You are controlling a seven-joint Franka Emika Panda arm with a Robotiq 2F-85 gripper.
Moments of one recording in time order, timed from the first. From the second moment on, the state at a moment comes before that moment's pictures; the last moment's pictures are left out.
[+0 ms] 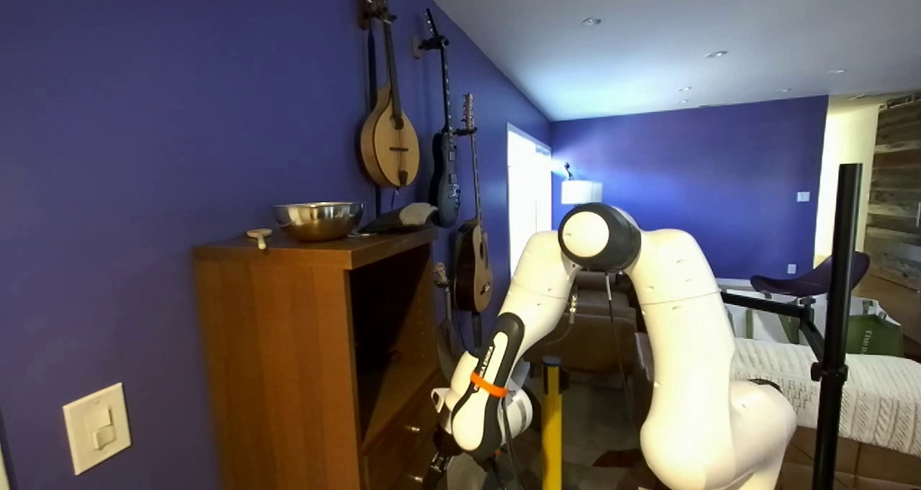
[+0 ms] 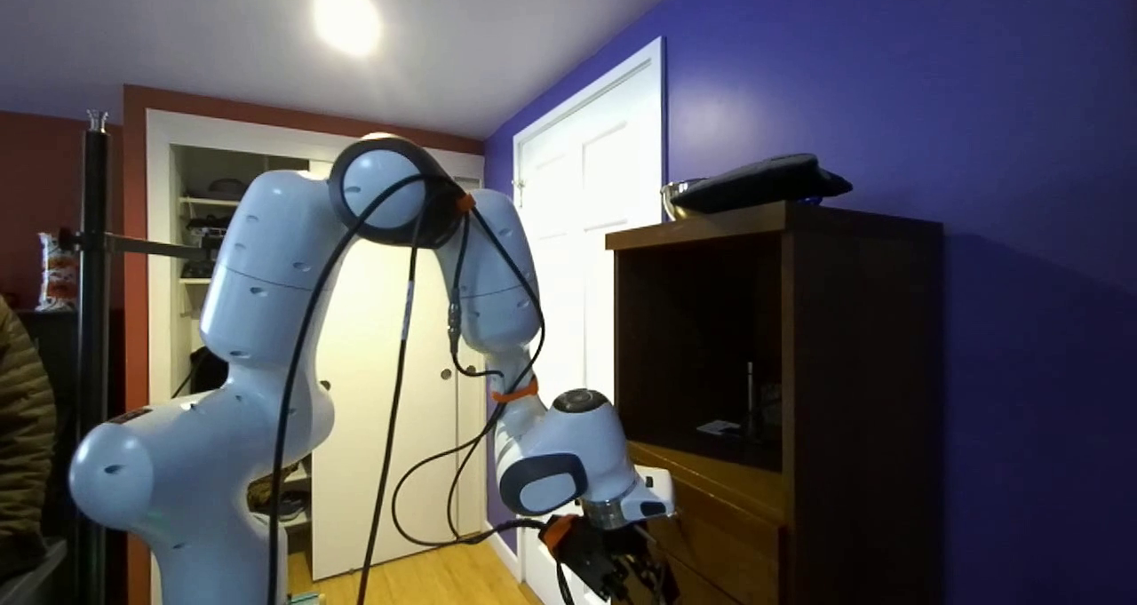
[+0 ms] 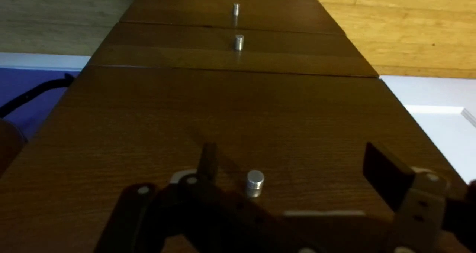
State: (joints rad) arm -0.71 0.36 0.54 -2.59 0.06 3.27 -0.42
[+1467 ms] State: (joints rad) arm -0.50 0.49 0.31 -2.48 -0.12 3.39 -0.17
